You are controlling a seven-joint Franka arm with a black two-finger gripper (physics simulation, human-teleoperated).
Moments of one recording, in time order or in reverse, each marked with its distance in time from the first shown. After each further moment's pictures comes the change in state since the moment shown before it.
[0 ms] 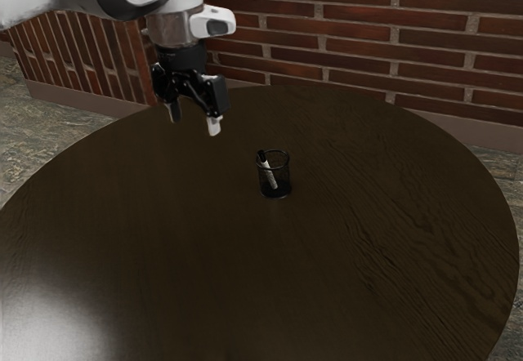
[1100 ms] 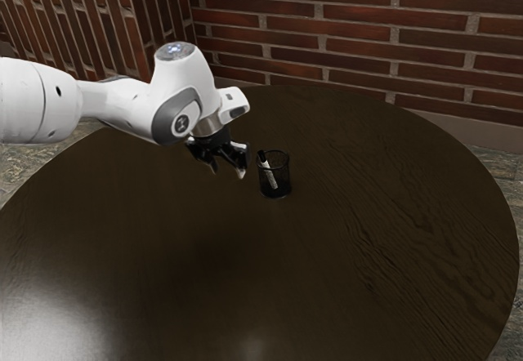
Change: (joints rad) arm 0.119 0.243 0.000 -0.325 0.040 0.885 -0.136
